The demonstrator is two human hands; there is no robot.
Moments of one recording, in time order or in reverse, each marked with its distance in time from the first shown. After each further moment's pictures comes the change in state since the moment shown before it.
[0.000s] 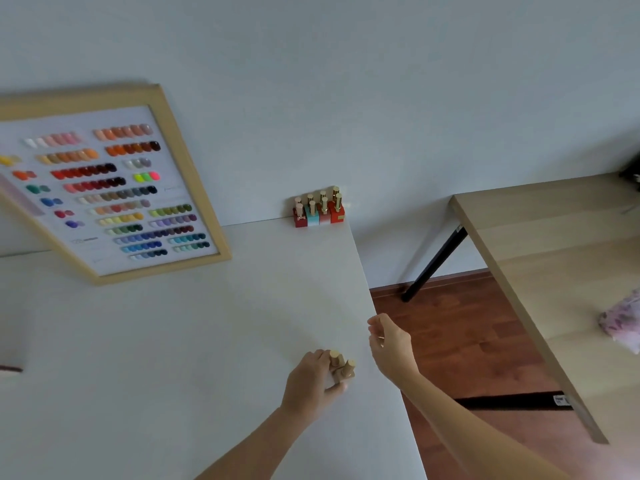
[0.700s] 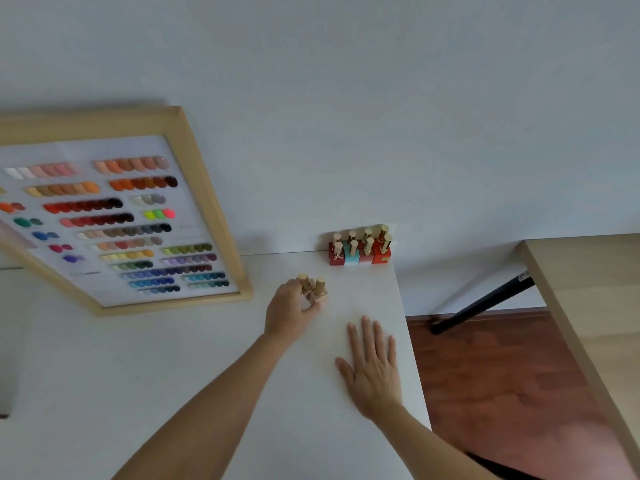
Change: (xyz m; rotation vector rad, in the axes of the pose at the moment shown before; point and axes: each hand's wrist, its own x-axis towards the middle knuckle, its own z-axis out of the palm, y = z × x) left_hand 0.195 -0.089 -0.127 -0.175 0.343 -0.195; right_hand 0.113 -0.032 0.101 -0.714 -0.116 -0.316
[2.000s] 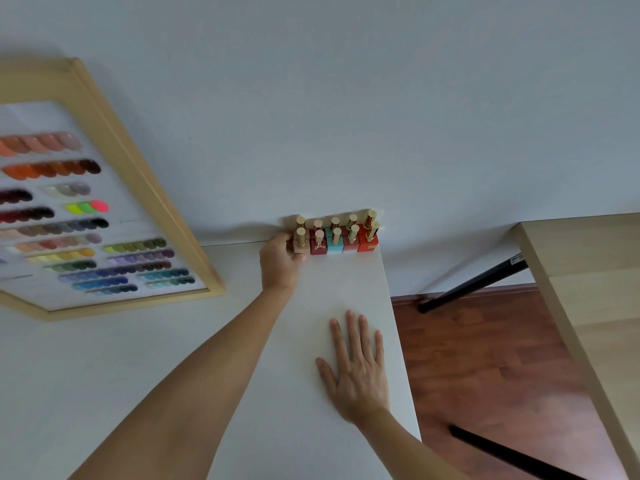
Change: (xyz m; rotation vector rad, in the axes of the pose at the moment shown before) left_hand 0.089 0.006 0.040 -0.196 0.154 -0.145; right_hand 0.001 0.000 0.007 -0.022 0.035 0.011
